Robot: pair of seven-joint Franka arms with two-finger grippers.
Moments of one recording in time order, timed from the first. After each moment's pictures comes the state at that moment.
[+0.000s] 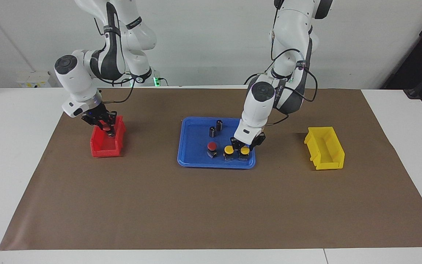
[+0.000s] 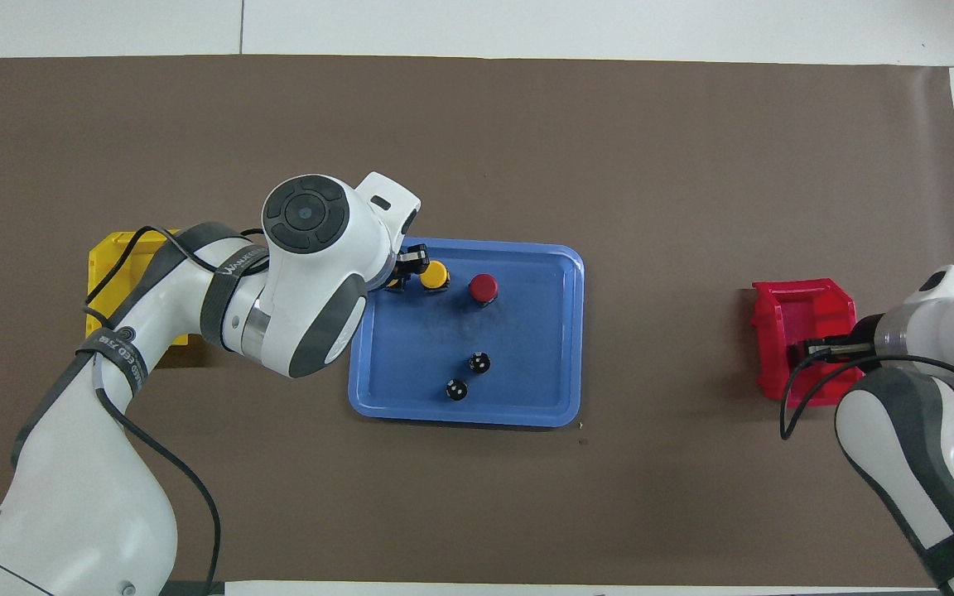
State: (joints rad) left arm -0.59 0.32 0.02 -1.85 -0.04 2.21 -0.67; right arm -0.10 -0.16 -0.04 -2.46 0.00 2.29 -0.16
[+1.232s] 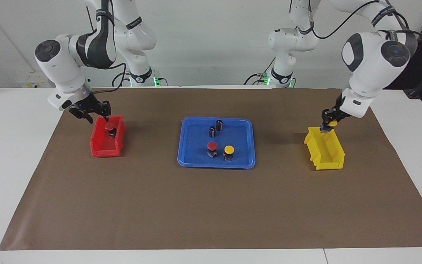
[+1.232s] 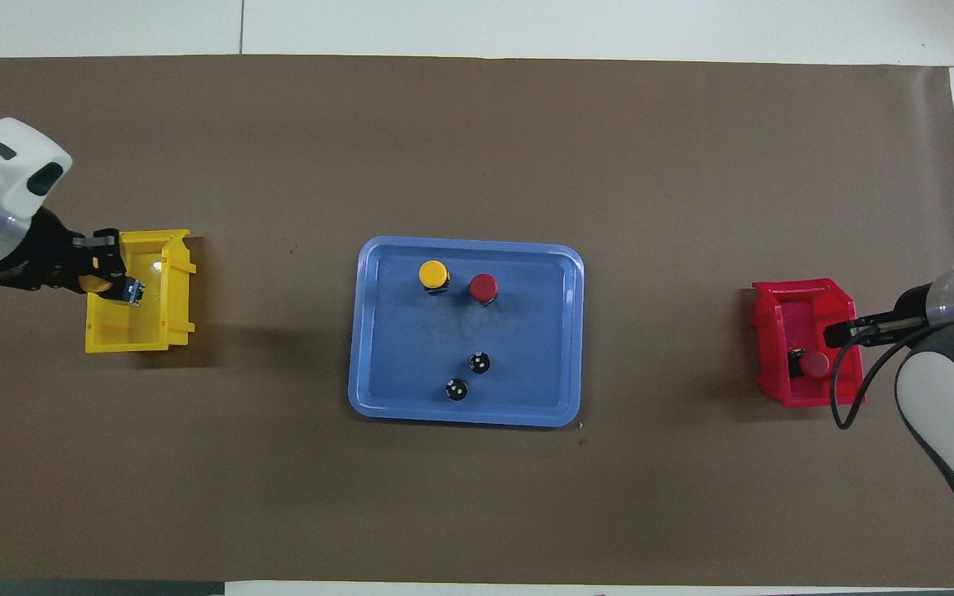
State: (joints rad) left arm -0.08 0.02 0.06 -1.85 0.03 1.77 -0.21; right arm -0.07 -0.15 -0.02 -2.12 0.01 1.89 -0.21
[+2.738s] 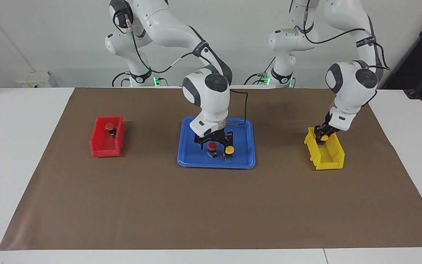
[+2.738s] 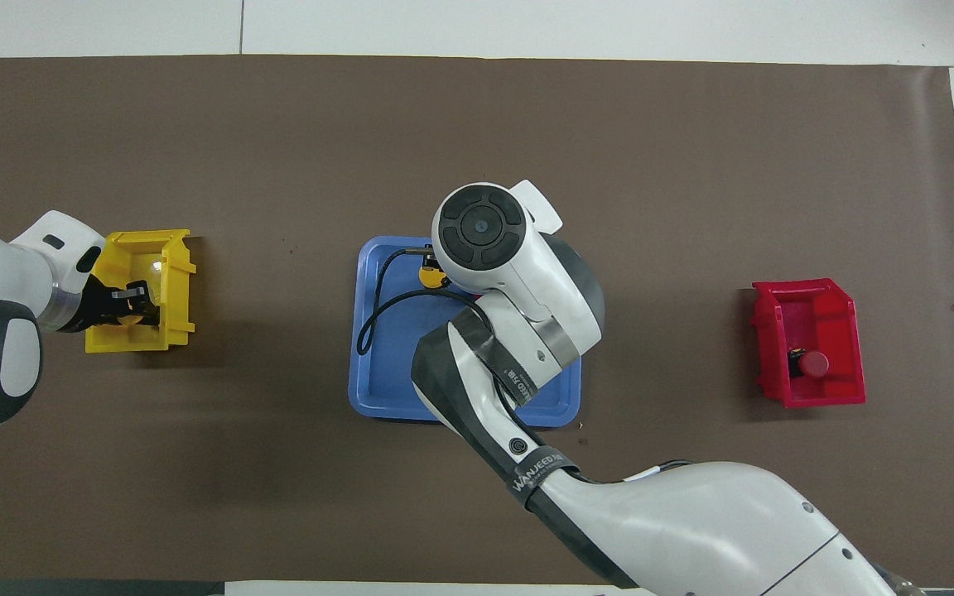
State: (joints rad) left arm -0.05 -0.01 0.04 -2.26 0.03 2.24 -0.21; right arm 0.62 0.47 -0.02 -1.61 -0.05 2.13 0.76
